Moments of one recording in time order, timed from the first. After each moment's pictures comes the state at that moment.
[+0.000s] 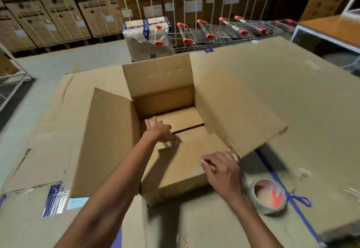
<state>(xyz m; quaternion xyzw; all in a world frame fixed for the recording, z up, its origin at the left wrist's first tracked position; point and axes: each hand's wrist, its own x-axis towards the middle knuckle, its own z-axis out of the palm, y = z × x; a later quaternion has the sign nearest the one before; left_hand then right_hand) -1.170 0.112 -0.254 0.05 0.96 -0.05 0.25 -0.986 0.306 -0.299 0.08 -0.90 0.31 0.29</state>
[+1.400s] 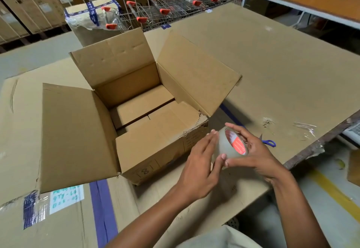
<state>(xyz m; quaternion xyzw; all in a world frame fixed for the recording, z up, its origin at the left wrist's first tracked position) -0.906 0.210 -0.277 0.37 0.84 0.41 0.04 -0.856 0.413 -0.279 -0.09 -0.71 0.69 -0.02</state>
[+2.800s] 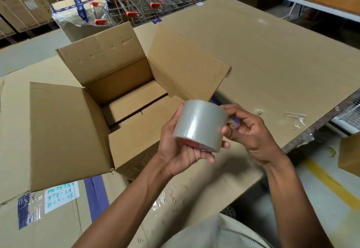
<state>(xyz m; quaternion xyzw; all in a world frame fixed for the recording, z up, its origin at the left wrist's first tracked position) -0.941 0.201 -0.207 0.07 0.27 0.76 0.59 -0.855 0.384 -0.203 -0.02 -0.68 0.72 0.11</state>
